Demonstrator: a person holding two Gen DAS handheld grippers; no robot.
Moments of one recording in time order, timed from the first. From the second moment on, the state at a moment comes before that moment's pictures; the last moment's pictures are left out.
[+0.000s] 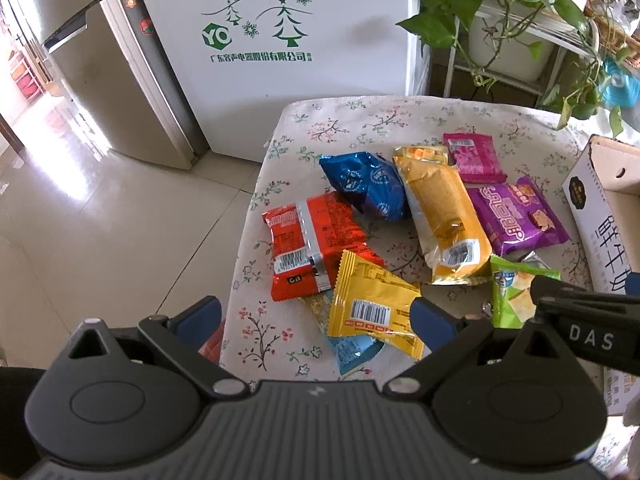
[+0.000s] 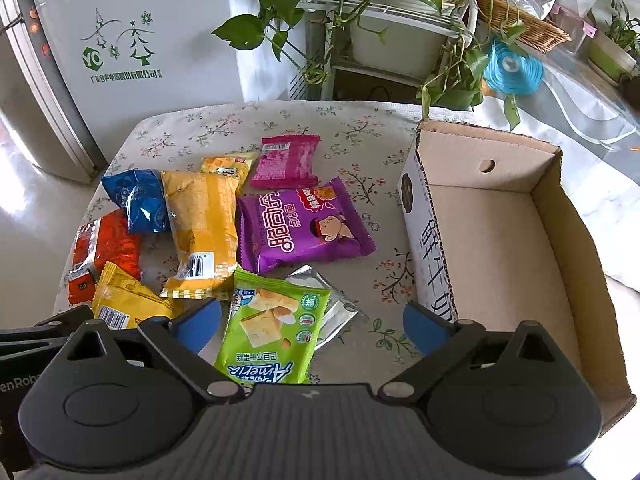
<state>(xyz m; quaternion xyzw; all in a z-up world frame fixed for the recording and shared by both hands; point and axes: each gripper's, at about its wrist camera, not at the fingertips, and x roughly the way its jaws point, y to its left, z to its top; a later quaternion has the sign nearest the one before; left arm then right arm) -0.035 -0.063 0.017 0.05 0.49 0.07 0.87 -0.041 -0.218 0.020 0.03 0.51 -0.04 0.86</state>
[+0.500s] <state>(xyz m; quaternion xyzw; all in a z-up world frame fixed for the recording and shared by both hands) -0.033 -0.060 0.010 0.05 0.50 0.06 0.86 -0.039 -0.212 0.015 0.02 0.51 -0.03 0.86</state>
